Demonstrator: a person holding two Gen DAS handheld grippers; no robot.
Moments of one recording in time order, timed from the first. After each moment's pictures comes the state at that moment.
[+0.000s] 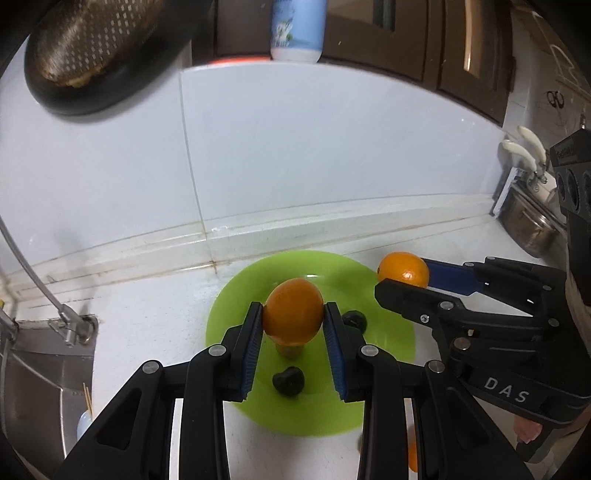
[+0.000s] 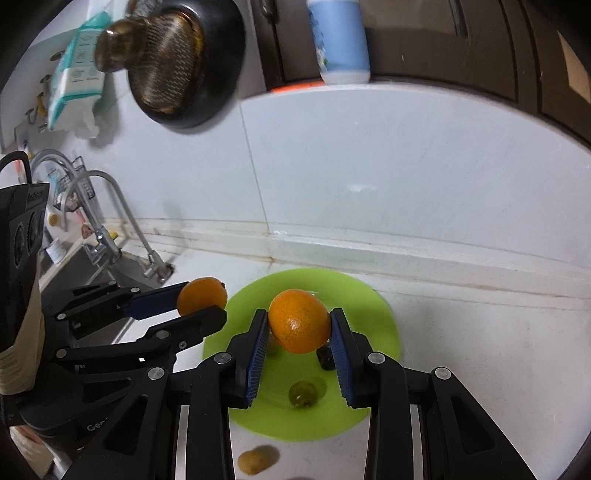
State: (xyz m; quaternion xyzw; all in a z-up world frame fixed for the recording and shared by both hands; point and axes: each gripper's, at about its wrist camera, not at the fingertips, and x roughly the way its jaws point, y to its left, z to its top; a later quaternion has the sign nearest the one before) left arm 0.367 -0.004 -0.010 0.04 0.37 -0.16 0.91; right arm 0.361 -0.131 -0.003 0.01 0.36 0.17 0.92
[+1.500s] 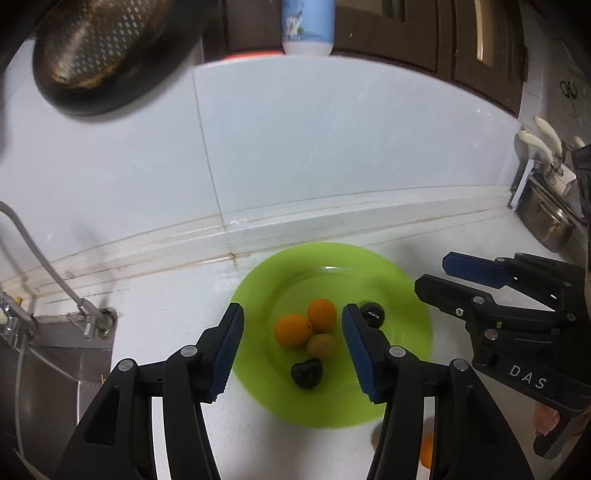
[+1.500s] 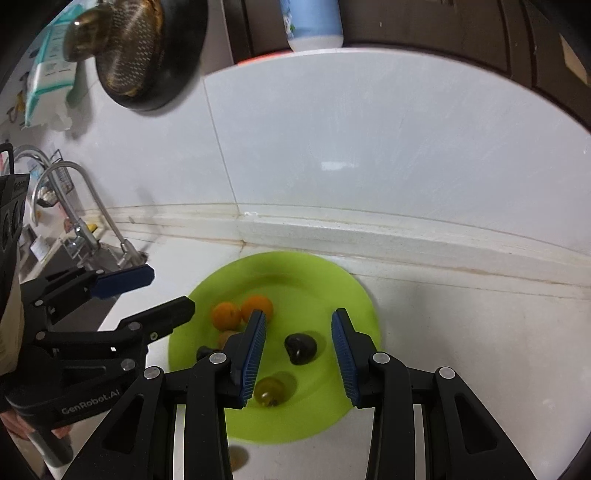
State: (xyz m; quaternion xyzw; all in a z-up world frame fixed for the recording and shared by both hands) left arm 0.359 -0.003 -0.001 0.06 0.38 -0.12 0.92; right arm 0.362 -0.144 -0.013 0.00 0.38 0.15 0.91
